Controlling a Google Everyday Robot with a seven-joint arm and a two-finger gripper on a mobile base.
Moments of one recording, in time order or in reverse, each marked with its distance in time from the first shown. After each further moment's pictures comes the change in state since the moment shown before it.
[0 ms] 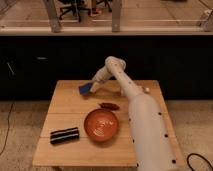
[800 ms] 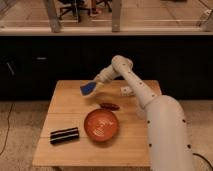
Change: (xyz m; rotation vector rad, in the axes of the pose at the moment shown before) arm -0.016 0.027 -0.050 0.006 -0.067 -0.075
